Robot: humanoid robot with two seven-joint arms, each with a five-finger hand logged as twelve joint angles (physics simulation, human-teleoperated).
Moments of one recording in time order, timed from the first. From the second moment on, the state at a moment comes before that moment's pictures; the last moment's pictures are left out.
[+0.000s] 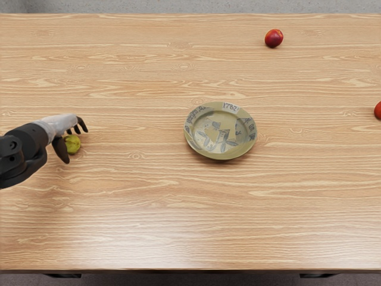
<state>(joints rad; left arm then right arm) -1.03 0.74 -0.06 -1.45 1.23 0.06 0.61 -0.07 0.00 0.06 0.13 -0.17 0.06 -0.23</state>
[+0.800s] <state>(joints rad) -1.03 0.74 -0.05 -1.43 1.24 0.04 0.61 -0.07 0.00 0.06 0.13 -0.17 0.06 -0.23</state>
